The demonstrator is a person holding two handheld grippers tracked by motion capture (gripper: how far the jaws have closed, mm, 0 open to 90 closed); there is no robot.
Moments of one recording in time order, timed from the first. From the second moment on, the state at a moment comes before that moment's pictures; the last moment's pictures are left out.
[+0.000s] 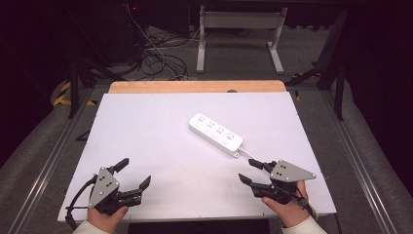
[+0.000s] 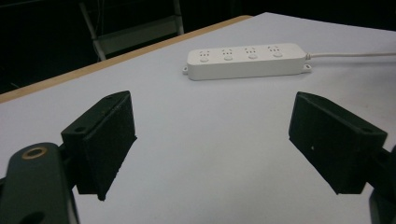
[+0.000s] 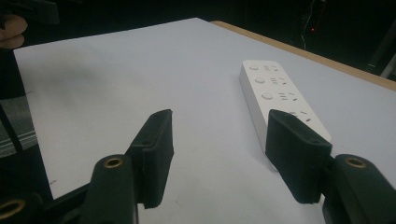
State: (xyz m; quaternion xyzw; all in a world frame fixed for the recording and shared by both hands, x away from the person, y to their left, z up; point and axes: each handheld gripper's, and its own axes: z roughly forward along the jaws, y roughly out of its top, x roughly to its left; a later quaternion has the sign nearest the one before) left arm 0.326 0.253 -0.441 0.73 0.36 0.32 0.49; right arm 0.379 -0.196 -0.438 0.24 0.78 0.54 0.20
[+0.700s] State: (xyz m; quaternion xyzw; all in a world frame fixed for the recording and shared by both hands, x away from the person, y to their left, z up) left arm 0.325 0.252 -0.442 0.73 0.35 0.34 0.48; right arm 0.405 -0.176 -0.405 0.26 0.80 0.52 0.15
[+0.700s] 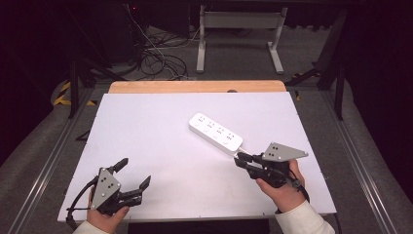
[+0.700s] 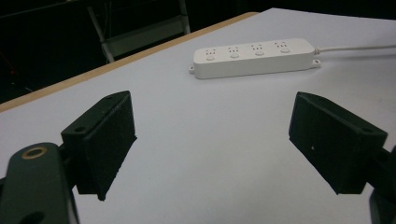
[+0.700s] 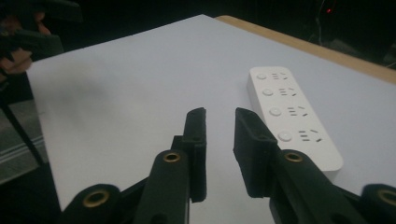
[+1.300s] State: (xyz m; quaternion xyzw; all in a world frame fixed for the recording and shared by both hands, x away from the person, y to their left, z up) left arm 0.326 0.251 -0.442 0.74 0.35 0.33 0.47; right arm 0.444 -0.154 -0.383 0.25 0.83 0.47 0.17
